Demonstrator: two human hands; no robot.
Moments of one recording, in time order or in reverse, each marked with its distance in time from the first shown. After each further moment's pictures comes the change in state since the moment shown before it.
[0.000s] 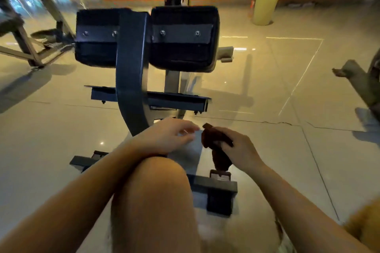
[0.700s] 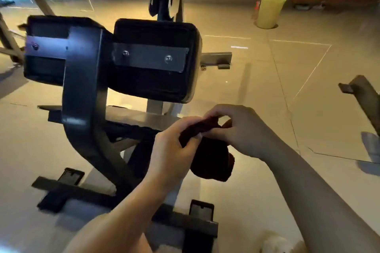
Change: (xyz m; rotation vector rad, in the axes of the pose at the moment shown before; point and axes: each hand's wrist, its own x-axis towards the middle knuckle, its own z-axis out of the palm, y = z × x) left_hand 0.113 0.057 0.015 -0.618 0.696 0.053; right_hand 0.123 -0.031 -0.131 0.028 -0.220 -0.140
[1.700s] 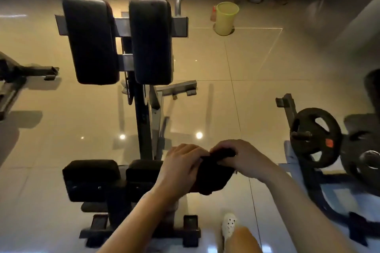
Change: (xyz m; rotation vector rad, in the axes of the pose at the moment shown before) left_hand 0.320 0.365 -0.107 0.415 -0.589 0.022; right_hand 0.131 -0.235 -0.377 0.171 -0.213 0.478
